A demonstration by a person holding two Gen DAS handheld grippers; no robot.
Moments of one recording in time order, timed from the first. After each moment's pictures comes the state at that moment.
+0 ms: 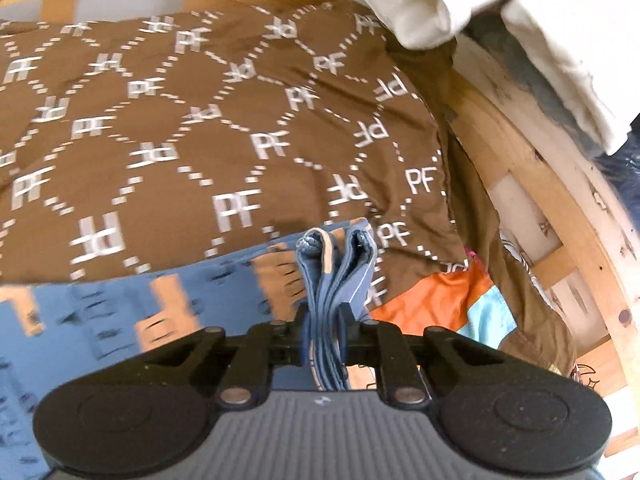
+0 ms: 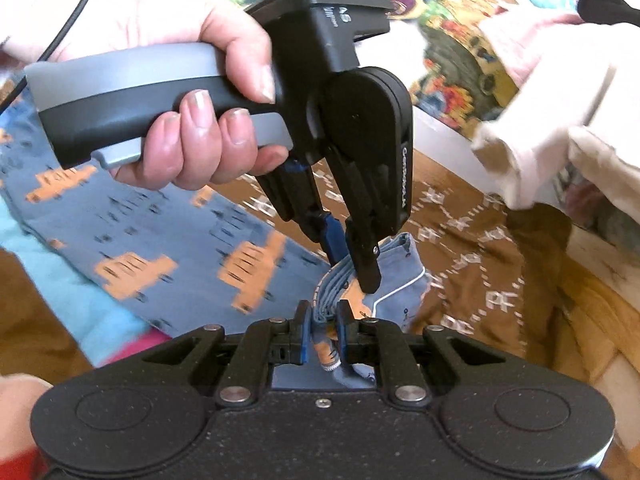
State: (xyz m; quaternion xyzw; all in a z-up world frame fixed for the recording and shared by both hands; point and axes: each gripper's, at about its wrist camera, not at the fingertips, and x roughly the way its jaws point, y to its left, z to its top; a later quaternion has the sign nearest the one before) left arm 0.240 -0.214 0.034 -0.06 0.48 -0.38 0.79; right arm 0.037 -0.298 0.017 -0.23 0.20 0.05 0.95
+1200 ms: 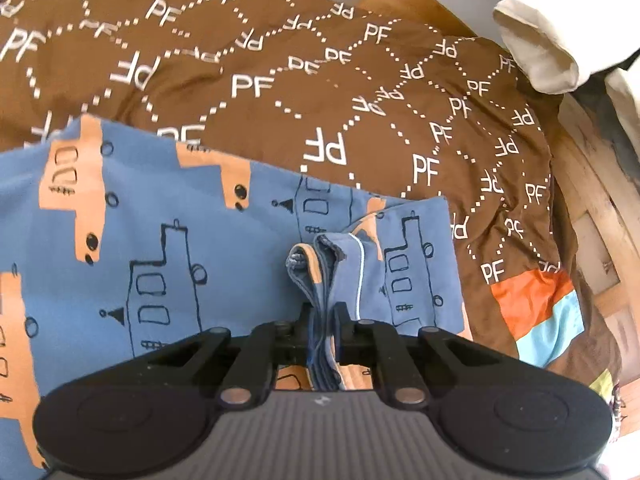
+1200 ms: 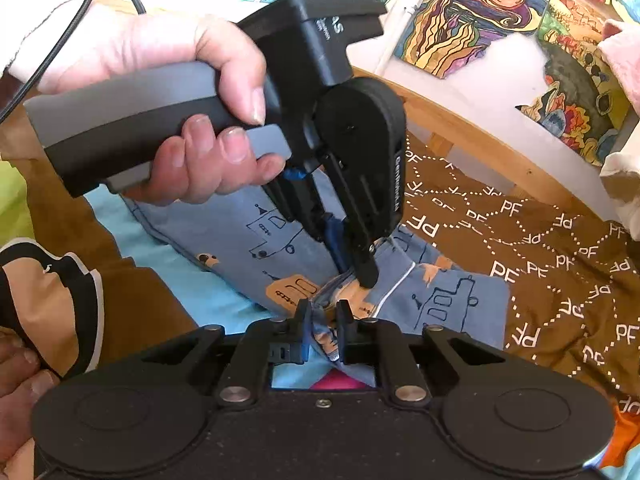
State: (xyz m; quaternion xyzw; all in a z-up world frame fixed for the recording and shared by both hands) left arm 0.230 -0.107 -0.007 -0.12 0.50 -0.26 0.82; right arm 0.035 -0.225 -0.004 -0.24 0.23 0.19 0.93
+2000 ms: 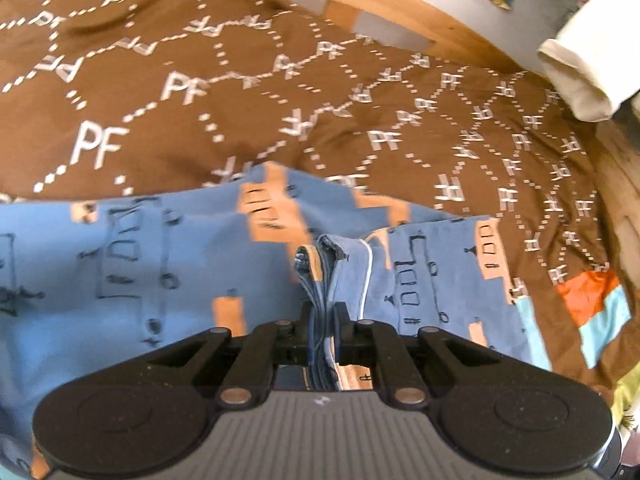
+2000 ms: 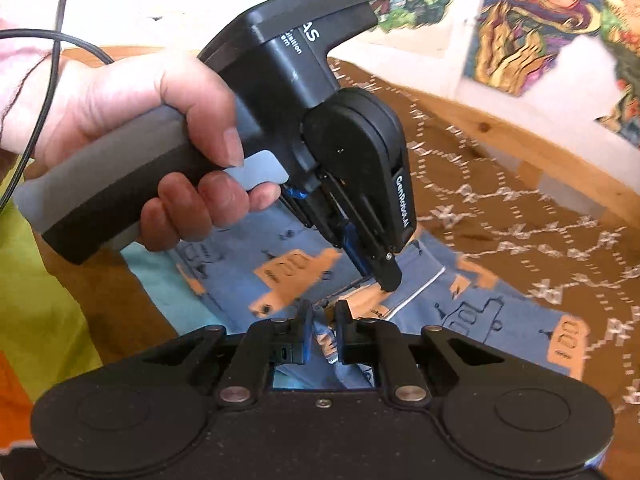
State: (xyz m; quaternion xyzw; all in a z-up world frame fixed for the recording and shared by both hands) left arm 0.232 -0.003 0.002 -0.08 0.47 -0.19 0.86; right arm 0.066 -0.140 0.012 -0.16 0.24 0.29 0.91
